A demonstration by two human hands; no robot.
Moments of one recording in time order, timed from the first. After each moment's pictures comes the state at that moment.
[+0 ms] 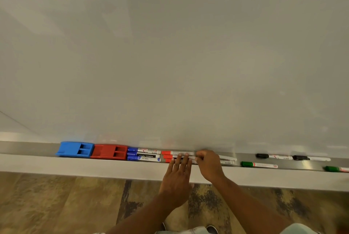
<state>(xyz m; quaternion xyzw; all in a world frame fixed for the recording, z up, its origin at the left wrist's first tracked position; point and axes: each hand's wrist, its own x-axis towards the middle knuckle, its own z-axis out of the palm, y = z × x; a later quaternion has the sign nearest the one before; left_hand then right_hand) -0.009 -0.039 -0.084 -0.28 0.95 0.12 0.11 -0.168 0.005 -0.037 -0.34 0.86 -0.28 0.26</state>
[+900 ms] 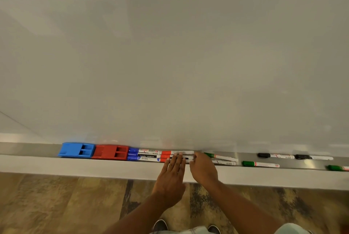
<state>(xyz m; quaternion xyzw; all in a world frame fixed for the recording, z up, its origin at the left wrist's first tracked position) 0.012 -0.053 -0.086 -0.28 0.95 0.10 0.12 -0.136 -0.004 -0.046 -0.34 0.89 -0.19 0.23</state>
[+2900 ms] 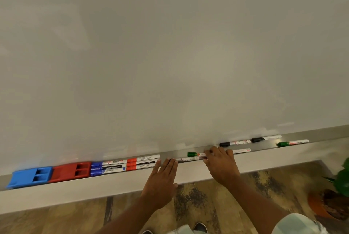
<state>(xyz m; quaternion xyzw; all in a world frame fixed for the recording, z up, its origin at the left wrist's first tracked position) -0.049 -0.015 -0.078 -0.15 0.99 0.03 0.07 -0.280 0.139 -0.047 -0.48 0.87 0.04 0.01</state>
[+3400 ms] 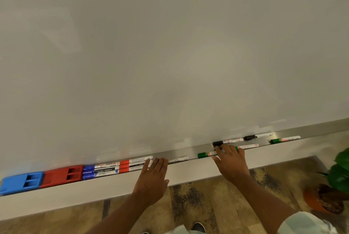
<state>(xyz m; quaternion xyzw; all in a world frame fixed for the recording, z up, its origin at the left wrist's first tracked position) -0.053 -0.022 -0.050 -0.18 0.98 0.00 0.10 -0.318 0.180 -0.045 -0.40 0.91 0.04 0.03</state>
